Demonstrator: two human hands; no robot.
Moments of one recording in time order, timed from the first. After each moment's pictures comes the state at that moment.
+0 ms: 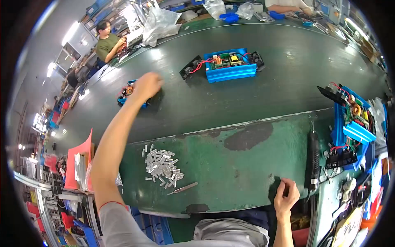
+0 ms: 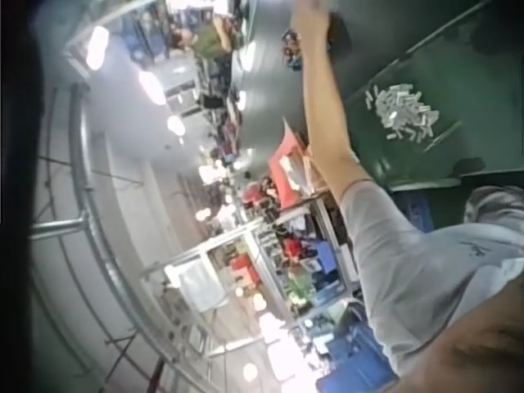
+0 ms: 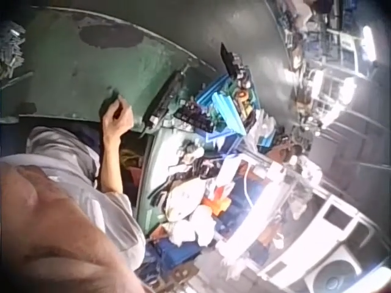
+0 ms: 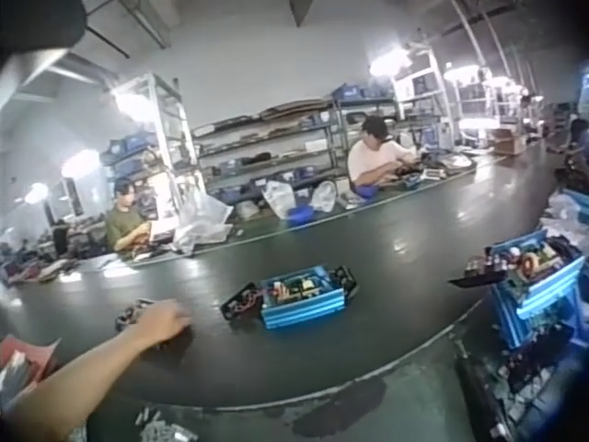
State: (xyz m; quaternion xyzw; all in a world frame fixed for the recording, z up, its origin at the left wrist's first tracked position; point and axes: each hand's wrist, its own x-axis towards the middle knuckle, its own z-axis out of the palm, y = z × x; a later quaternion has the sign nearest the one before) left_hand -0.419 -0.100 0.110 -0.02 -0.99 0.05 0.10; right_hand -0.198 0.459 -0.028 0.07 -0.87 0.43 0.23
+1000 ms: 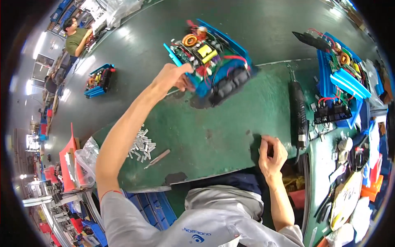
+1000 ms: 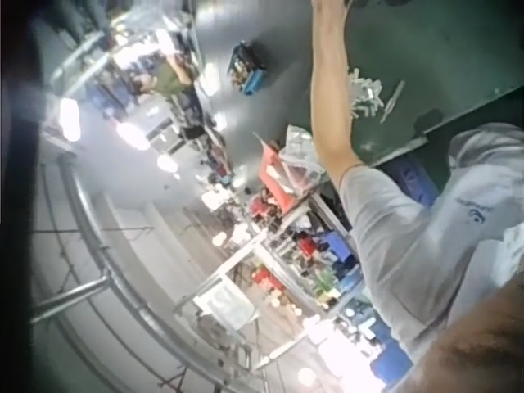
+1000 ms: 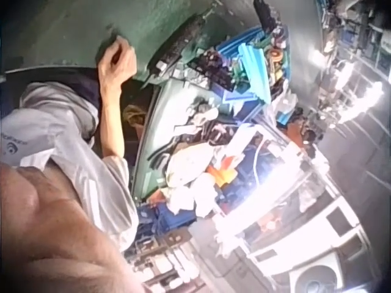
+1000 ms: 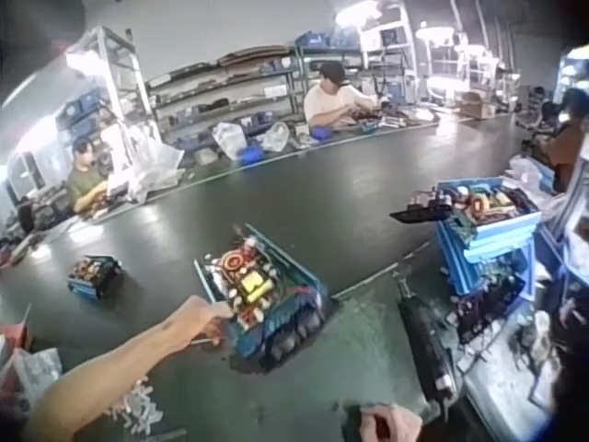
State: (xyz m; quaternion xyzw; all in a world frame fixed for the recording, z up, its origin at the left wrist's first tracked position) left_hand -0.375 0.144 0.062 0.08 -0.80 -0.56 -0.19; right_hand -0.200 0.478 -0.033 0.10 -0.86 0.44 0.23
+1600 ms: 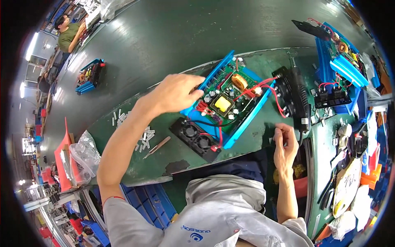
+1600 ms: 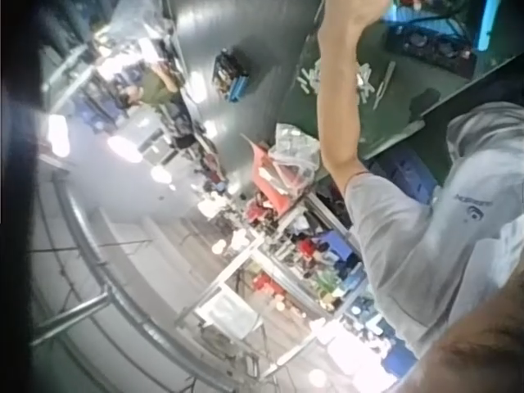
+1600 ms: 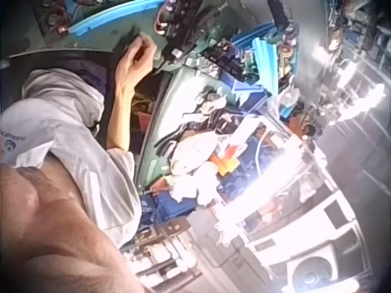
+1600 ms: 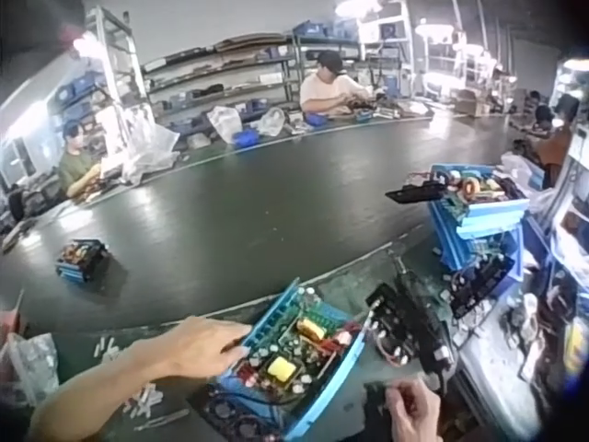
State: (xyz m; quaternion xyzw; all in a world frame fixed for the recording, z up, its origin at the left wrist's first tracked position) left_hand -0.304 0.160 0.068 -0.24 -0.94 -0.19 -0.15; right_hand -0.174 0.488 -0.012 -0.07 -0.81 0.57 0.09
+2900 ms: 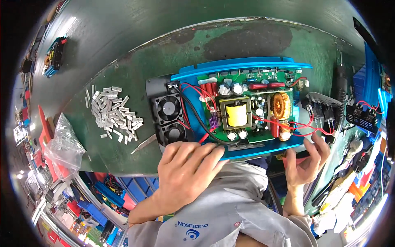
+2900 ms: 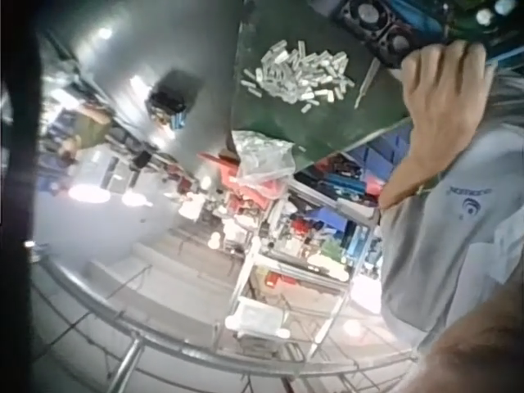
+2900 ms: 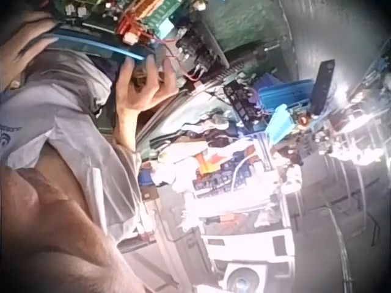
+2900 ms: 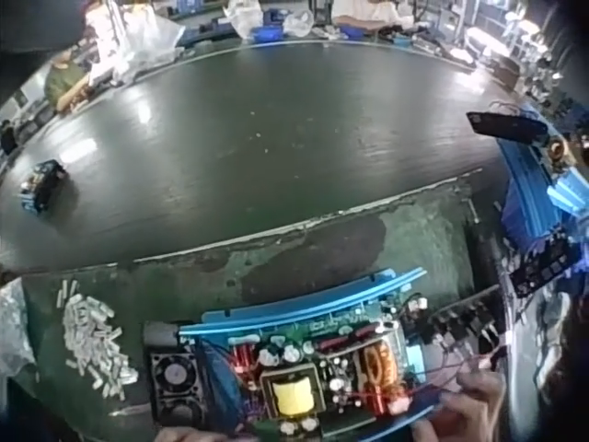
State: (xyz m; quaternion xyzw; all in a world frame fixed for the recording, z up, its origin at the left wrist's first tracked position) left_hand -0.143 0.195 0.042 -0.13 -0.96 -0.25 0.03; right_hand -0.170 0.483 -0.001 0.14 -0.93 0.30 0.15
